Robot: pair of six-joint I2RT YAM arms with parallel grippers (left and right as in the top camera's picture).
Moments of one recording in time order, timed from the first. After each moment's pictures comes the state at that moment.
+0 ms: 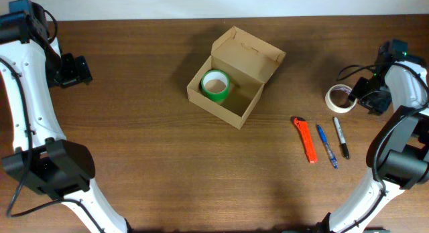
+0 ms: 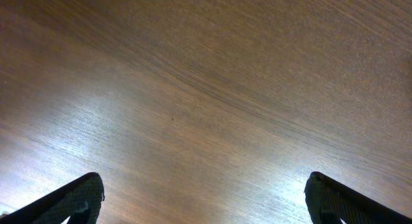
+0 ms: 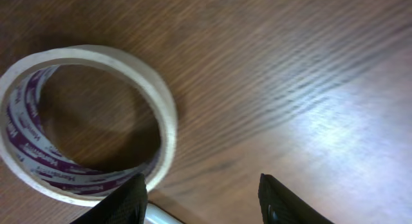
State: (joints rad) left arm 0.30 2.07 2.28 -1.66 -0.10 -0.12; right arm -0.39 2.11 1.67 -1.04 0.10 0.26
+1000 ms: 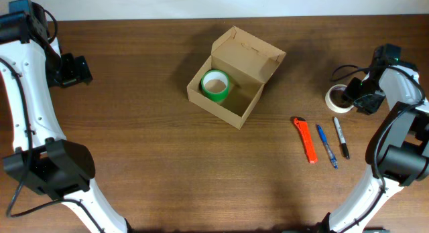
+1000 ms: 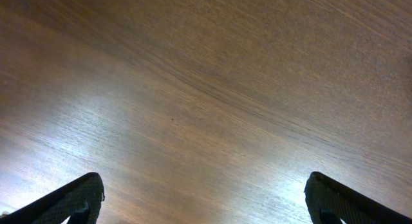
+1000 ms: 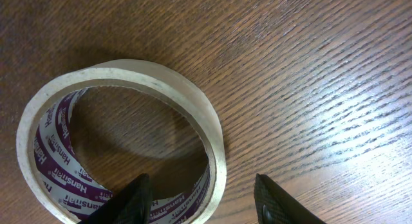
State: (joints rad) left arm 0.30 2.07 2.28 -1.66 -0.10 -0.12; right arm -0.38 2.15 1.62 -0.92 -0.01 0.27
